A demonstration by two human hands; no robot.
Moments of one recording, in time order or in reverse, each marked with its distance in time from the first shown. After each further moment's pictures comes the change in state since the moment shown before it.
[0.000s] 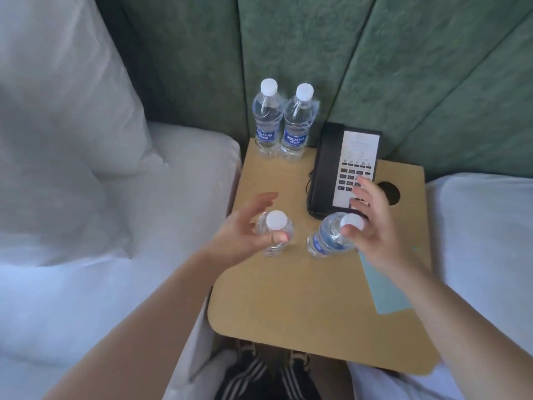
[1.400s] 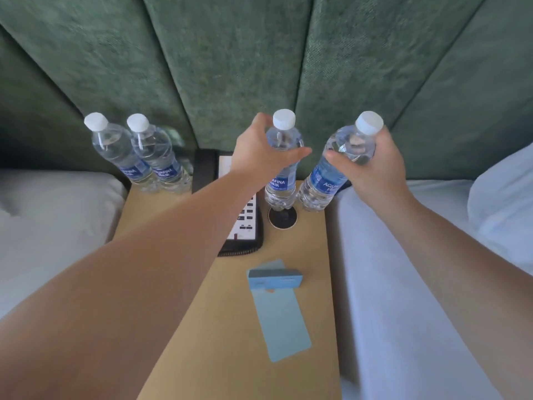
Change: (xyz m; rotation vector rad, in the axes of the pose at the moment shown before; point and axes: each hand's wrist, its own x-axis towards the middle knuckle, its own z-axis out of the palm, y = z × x) left_hand 0.241 0.157 0.209 0.260 0.337 0.257; right_hand 0.096 0.054 -0.249 -0.165 0.510 -0.067
